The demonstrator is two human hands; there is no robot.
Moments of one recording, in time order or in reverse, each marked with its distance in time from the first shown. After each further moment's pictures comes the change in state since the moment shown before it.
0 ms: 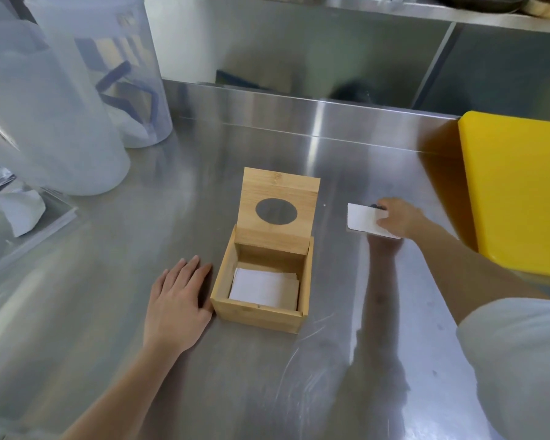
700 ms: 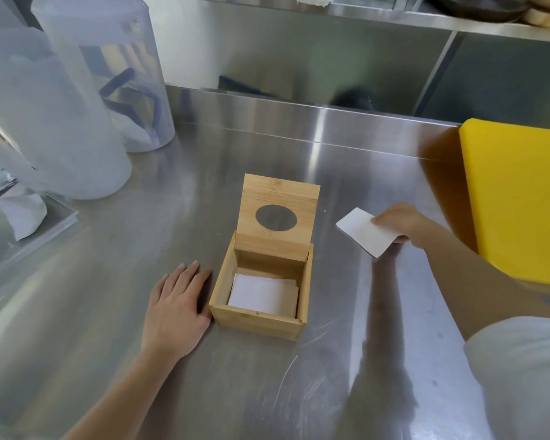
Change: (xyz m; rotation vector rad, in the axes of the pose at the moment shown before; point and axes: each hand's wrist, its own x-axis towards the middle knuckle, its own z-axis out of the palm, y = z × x) left_hand -0.001 0.004 -0.003 -0.014 0.006 -0.010; right_hand -0.010 -0.011 -0.015 0.579 -0.068 0.223
